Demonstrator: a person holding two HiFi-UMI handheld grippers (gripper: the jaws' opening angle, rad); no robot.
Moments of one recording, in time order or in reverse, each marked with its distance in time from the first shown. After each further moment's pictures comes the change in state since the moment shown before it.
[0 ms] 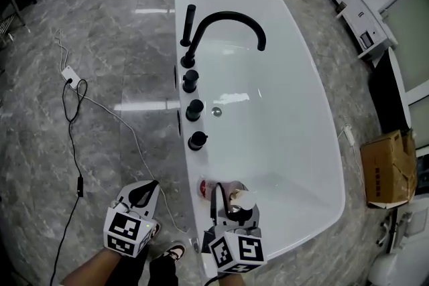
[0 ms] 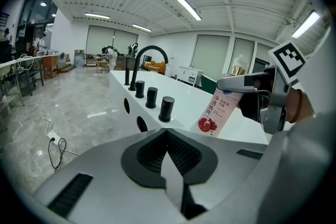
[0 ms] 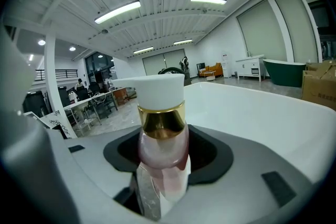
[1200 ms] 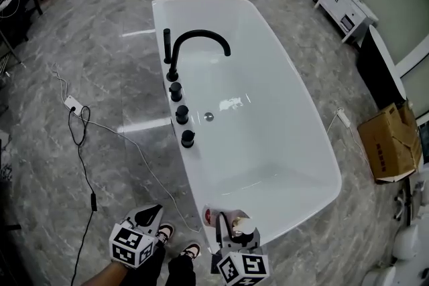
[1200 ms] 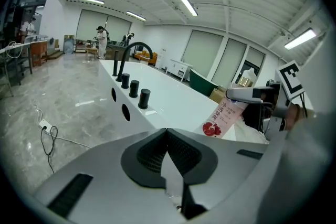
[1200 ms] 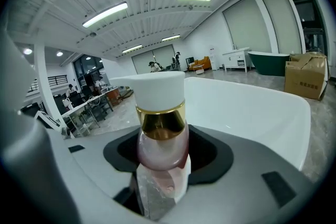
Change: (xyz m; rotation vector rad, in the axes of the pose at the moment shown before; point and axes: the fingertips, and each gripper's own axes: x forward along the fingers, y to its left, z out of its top) left arm -0.071 -0.059 -0.025 -0.041 0.115 -0.143; right arm -0.126 -0.012 -0.028 0.102 0.057 -0.071
